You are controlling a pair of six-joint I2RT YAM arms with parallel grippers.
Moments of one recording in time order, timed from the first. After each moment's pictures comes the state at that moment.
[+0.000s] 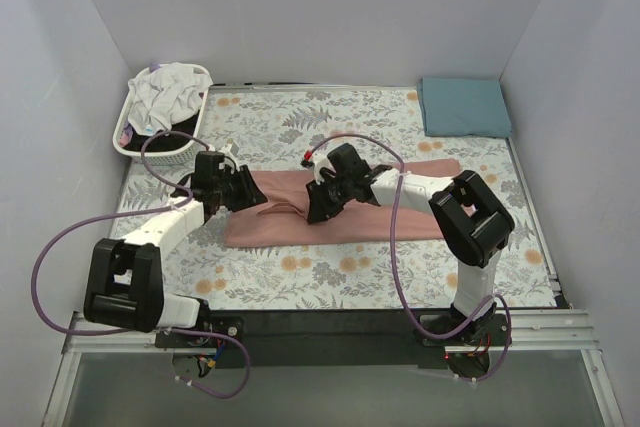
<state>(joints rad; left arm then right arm) -0.18 1.38 0.74 -0.16 0.33 -0.48 0.74 1.89 1.18 -0.15 -0.55 0.15</state>
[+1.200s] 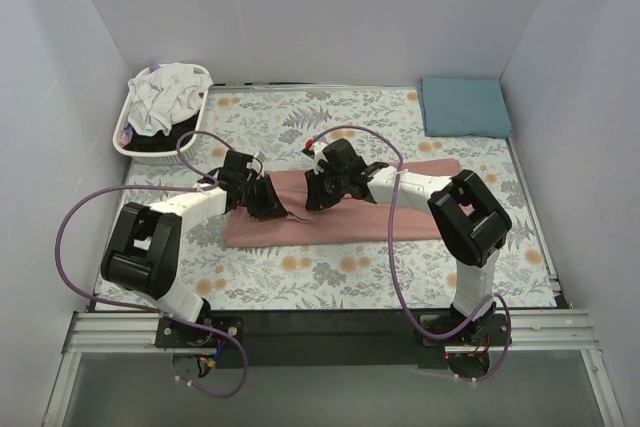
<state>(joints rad) -0.31 1.58 0.83 -0.21 0.40 -0.60 0.77 1.89 1.23 -0.13 -0.34 0.26</state>
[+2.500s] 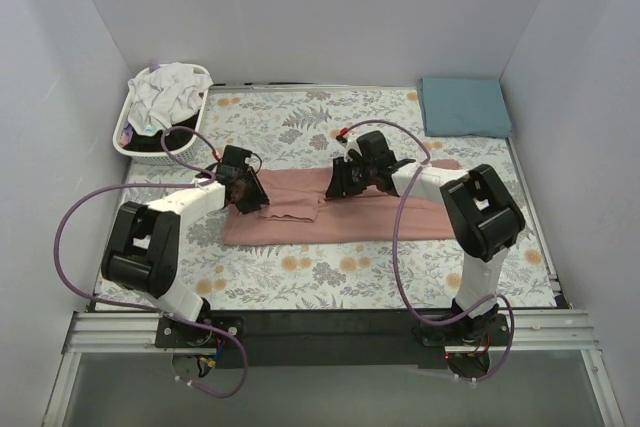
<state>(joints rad) -0.30 1.60 0.87 -0.29 0.02 -0.74 0.57 1.91 1.11 0.03 -0.47 0.33</state>
